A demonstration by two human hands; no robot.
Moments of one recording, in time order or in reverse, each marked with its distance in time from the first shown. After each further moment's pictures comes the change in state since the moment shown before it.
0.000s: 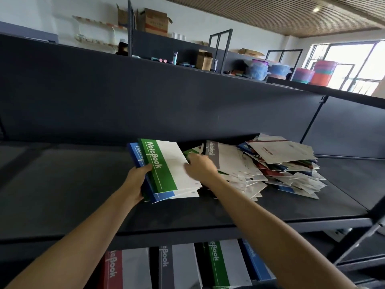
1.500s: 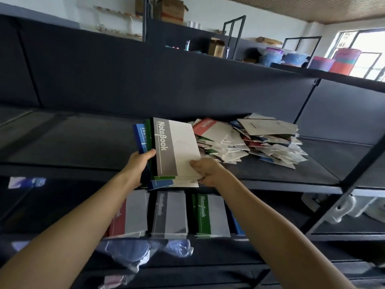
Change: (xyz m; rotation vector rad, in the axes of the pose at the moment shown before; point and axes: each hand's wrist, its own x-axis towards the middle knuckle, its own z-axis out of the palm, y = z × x) left_hand -0.127 -0.048 0.013 0.163 0.099 0.083; right_hand -0.141 0.050 0.006 1.361 -0.383 0.458
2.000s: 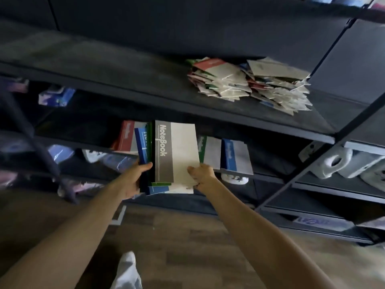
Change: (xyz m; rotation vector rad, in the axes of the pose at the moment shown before) left_hand -0.163 -0.183 -0.011 -0.122 -0.037 -0.306; right_hand -0.083 0.205 -0.051 -0.329 0.156 0.121
